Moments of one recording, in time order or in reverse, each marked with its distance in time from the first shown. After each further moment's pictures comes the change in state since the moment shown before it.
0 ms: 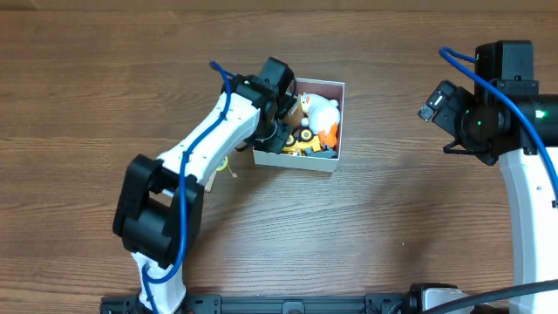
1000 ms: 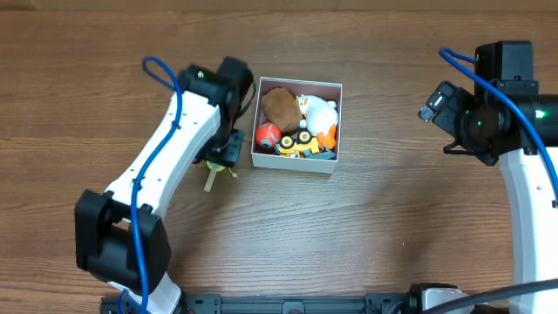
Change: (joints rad) left arm 0.129 -0.191 -0.048 -0.372 -0.216 -0.149; right arm 0.000 0.000 0.000 -0.006 0.000 0.000
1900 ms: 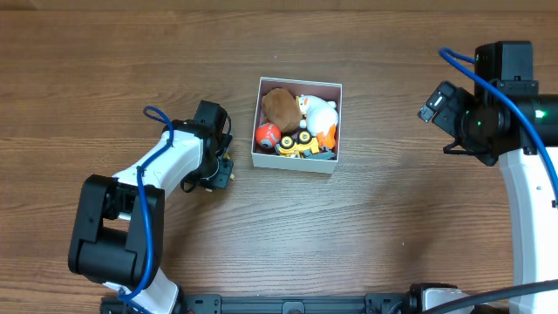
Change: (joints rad) left arm 0.121 -0.003 -0.483 0.565 0.115 0.172; right arm 0.000 0.000 0.000 0.000 0.000 0.000
